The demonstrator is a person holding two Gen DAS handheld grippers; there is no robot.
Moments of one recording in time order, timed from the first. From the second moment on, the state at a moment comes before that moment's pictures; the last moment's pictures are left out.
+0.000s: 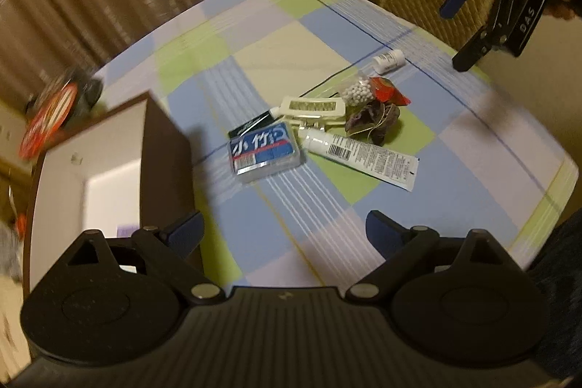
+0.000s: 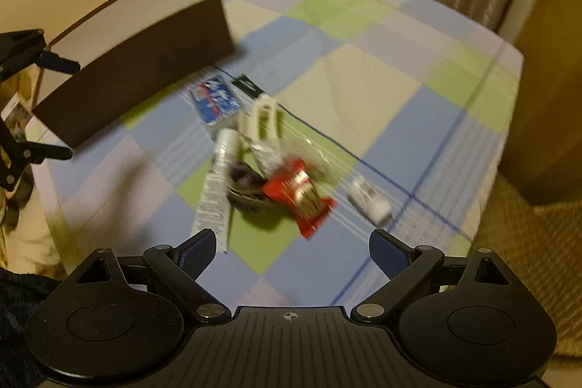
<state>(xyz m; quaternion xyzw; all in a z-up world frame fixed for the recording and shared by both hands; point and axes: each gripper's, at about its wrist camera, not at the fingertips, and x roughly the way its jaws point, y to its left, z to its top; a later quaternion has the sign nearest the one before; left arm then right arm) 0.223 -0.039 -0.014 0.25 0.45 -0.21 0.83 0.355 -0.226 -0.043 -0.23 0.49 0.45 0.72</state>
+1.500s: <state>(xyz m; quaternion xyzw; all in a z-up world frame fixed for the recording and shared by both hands) 0.356 -0.053 -0.155 0.30 0.56 -0.36 0.68 0.436 -0.224 -0.128 -0.25 0.47 0.44 0.73</state>
